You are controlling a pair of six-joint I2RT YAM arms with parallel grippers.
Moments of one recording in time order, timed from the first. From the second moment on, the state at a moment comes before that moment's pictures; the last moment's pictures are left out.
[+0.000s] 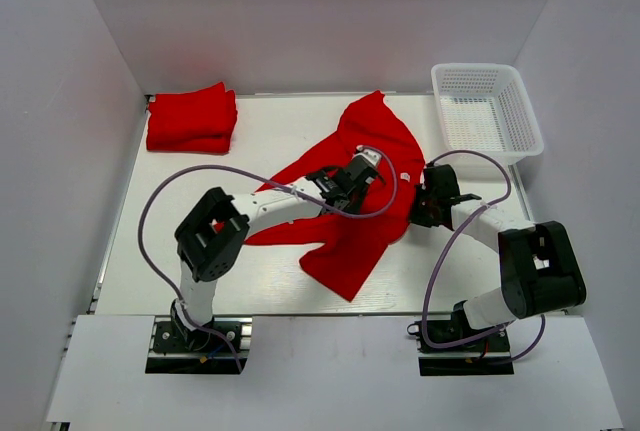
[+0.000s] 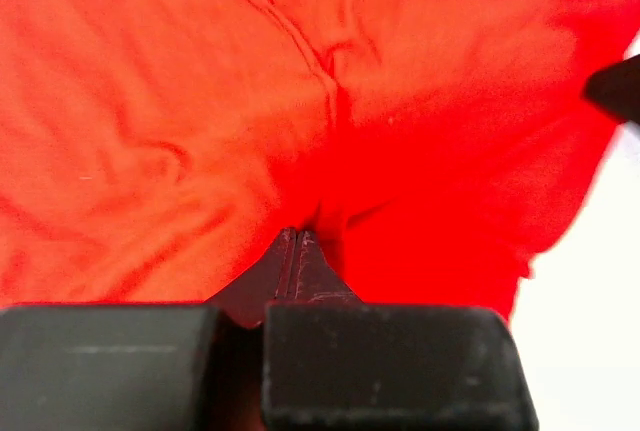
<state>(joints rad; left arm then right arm) -0.94 1.96 1.45 -0.43 -0.27 -0.36 0.26 1.45 0.66 -0.19 -0.02 0.44</state>
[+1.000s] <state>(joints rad) -0.52 1.92 1.50 -0.47 -0.53 -0.31 0.18 1.43 0.68 -0.31 0.15 0.42</state>
